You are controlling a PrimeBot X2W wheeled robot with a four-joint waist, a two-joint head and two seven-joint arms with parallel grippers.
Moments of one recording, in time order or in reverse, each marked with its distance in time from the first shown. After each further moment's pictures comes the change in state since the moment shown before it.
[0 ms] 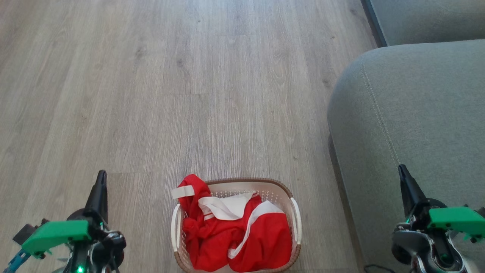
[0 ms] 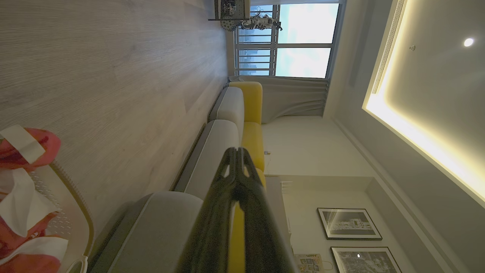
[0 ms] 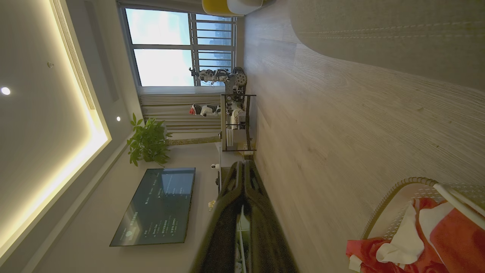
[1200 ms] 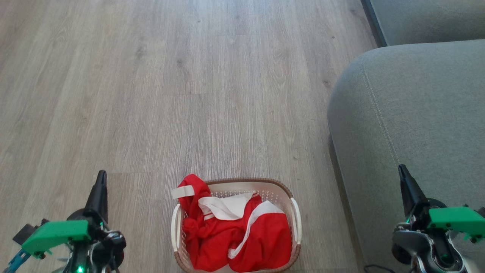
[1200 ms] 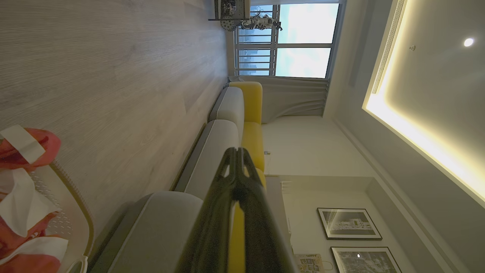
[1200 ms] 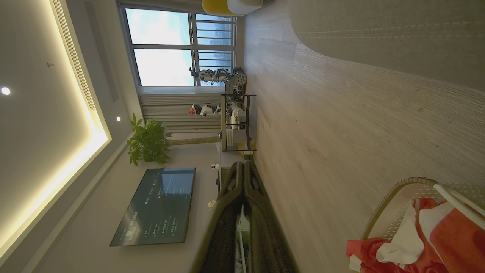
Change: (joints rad) left arm 0.000 0.000 0.000 0.000 0.000 0.000 0.000; right arm 0.000 0.000 0.000 0.000 0.000 0.000 0.000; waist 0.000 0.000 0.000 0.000
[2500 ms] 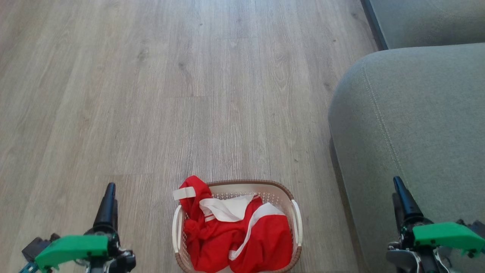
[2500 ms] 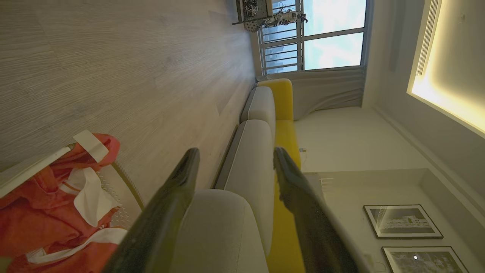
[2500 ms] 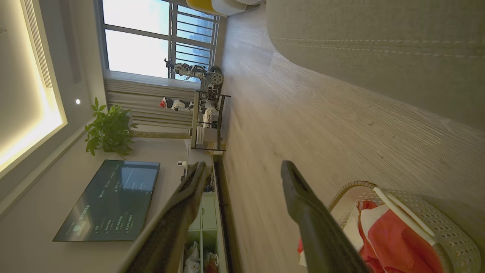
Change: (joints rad) left arm 0.079 -0.013 -0.046 -0.020 0.158 0.045 -0.077; right arm 0.066 0.011 0.033 0.014 -0.170 0.000 -0.073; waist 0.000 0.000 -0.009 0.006
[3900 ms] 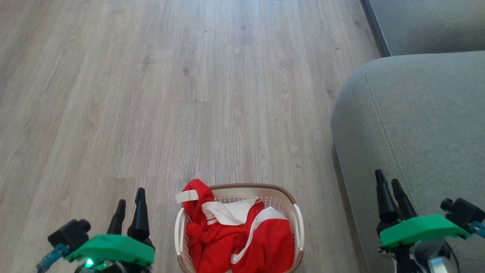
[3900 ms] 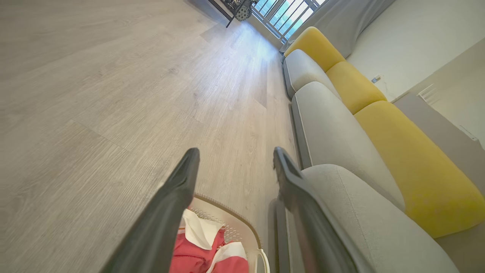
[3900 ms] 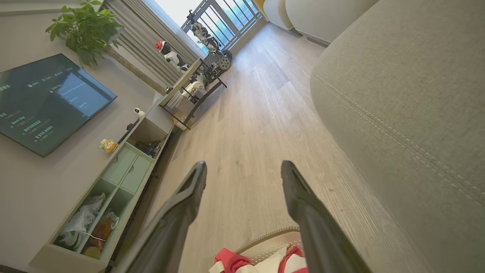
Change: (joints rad) left arm 0.045 0.006 -0.129 -0.077 0.704 0.105 -0.117; right arm 0.006 -0.001 0.069 -0.075 -0.632 0.000 -0.116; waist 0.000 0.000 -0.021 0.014
